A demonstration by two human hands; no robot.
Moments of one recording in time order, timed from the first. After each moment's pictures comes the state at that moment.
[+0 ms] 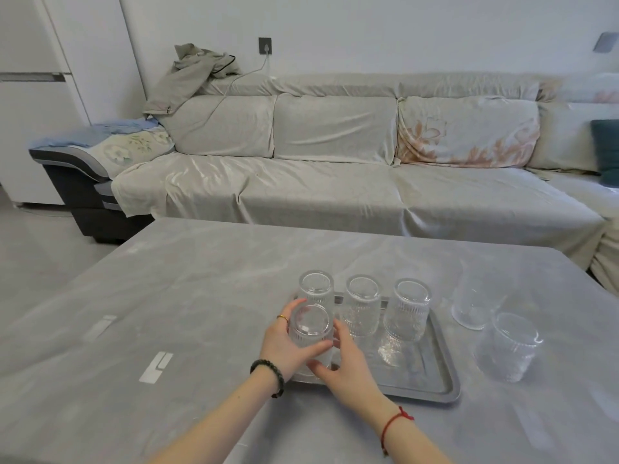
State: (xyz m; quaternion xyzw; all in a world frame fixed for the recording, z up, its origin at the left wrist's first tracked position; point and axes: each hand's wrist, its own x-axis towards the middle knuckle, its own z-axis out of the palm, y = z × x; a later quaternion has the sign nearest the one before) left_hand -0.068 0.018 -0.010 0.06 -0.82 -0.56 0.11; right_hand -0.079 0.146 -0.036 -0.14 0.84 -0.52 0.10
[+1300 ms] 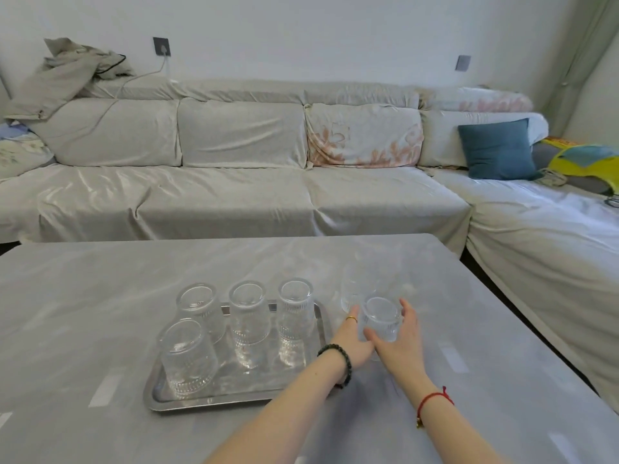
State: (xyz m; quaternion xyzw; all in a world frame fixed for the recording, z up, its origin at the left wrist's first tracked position) left_hand -0.116 0.277 0.013 -0.09 -0.83 -0.52 -0.18; right_hand -0.107 0.378 -0.009 0.13 0.83 -0.52 -0.14
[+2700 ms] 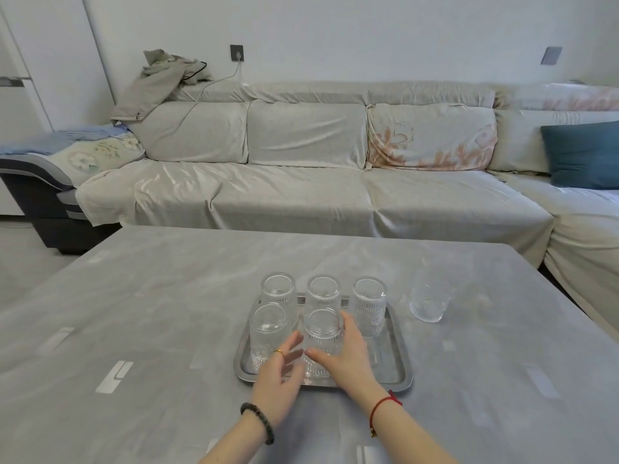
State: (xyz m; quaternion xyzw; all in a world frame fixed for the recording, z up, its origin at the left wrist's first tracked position) left_hand -0.027 0.079 -0.019 0.03 -0.80 -0.60 0.07; right_hand -0.092 0.204 -0.028 -0.08 0.84 -0.54 0.00
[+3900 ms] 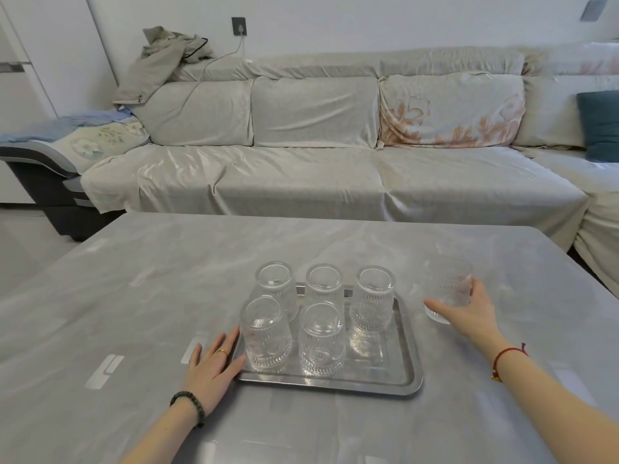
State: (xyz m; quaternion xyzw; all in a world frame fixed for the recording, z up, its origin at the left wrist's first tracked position) left_hand -0.056 -0.021 -0.071 0.11 -0.95 -0.30 -0.02; right_hand -0.183 0.368 -0.015 0.11 0.85 -0.51 -0.07
